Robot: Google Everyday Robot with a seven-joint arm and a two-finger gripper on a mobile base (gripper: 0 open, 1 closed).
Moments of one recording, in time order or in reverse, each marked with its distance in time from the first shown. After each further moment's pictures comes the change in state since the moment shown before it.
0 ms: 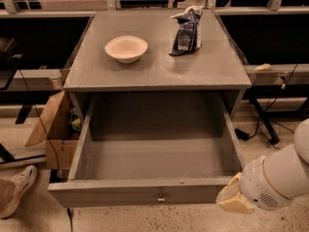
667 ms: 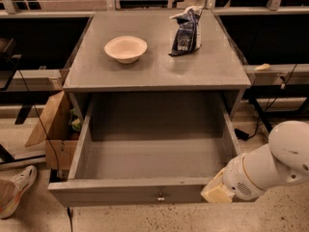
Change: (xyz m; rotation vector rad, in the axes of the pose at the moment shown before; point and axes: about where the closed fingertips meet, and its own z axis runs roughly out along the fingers) arm -0.016 -0.035 0.053 -0.010 -0.069 0.106
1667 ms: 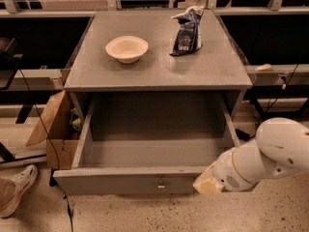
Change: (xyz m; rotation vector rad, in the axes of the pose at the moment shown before) arm -0.020 -0.013 0.017 0.011 -0.026 0.006
